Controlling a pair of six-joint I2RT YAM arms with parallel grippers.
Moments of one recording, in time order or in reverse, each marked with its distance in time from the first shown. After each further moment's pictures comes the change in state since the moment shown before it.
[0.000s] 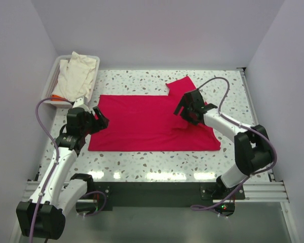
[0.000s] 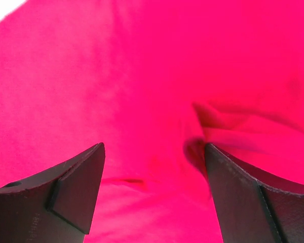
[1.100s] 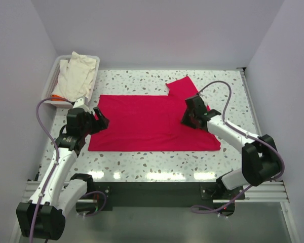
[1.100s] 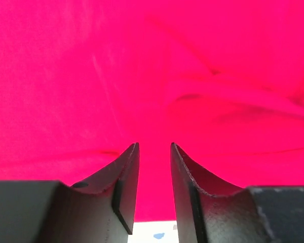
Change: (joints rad) left arm 0.000 -0.008 -0.005 0.000 0.010 0.015; right arm 0.020 -0.119 -0.055 -0.051 0.032 -0.070
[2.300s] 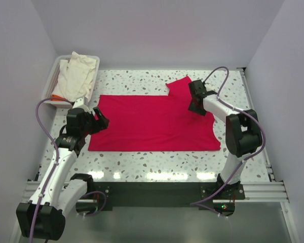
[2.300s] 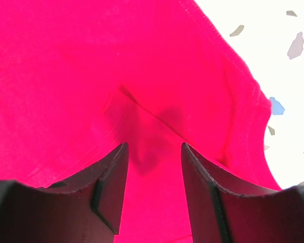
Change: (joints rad) left arm 0.000 -0.002 0.000 0.000 -0.005 -0.002; right arm -0.153 0.377 0.330 -0.135 0.201 -0.105
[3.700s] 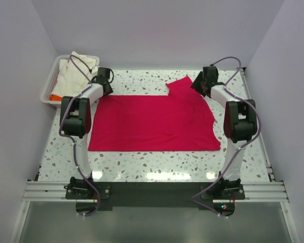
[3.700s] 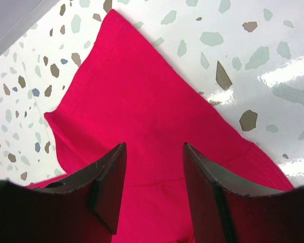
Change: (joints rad) left arm -0.014 1.326 0.963 0.096 -0.467 -0.043; right arm -0.185 0.229 0.238 0.374 -0.342 -0.035
